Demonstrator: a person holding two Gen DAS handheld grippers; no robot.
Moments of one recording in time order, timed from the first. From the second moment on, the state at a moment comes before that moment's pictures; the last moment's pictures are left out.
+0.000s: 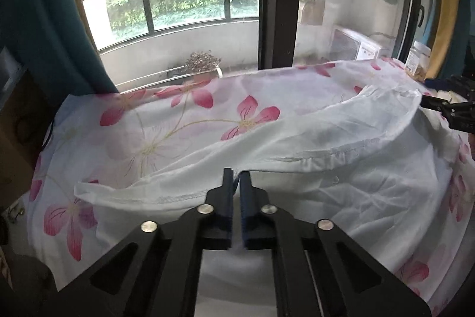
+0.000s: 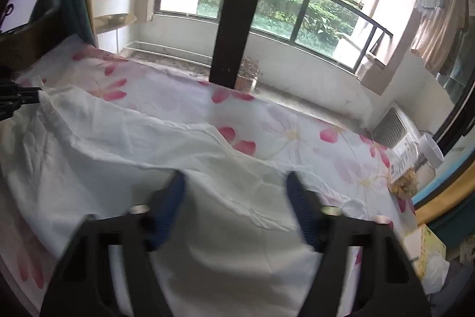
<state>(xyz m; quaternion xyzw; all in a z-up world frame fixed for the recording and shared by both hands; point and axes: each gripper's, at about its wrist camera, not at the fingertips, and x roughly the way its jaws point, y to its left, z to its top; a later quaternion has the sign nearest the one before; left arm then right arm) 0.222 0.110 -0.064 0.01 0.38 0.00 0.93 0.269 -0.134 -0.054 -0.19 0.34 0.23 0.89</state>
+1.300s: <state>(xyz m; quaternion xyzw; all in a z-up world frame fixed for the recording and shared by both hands) 0.243 0.192 -0.053 -0.11 0.37 0.08 0.92 0.364 -0.225 -0.074 -0.13 0.42 0.18 0.88</state>
